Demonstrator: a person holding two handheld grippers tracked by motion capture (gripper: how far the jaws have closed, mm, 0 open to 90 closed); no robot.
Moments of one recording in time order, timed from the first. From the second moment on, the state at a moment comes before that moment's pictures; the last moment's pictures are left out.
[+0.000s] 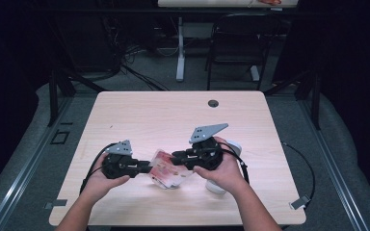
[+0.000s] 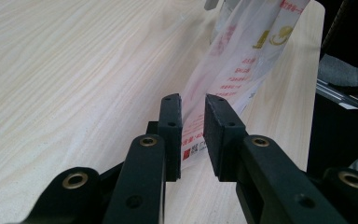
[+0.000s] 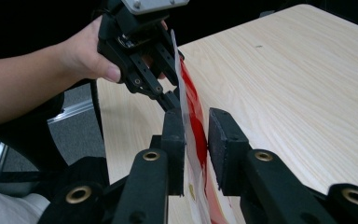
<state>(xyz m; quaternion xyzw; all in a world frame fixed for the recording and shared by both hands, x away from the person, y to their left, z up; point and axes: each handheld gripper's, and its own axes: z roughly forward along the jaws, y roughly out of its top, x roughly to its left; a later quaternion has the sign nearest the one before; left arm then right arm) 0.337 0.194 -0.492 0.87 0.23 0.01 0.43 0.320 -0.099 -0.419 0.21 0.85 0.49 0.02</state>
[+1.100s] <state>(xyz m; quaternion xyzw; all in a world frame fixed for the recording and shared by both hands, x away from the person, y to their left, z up) 0.345 0.216 -0.501 0.87 0.26 0.02 0.41 0.317 -0.108 -0.411 0.22 0.82 0.53 0.03</state>
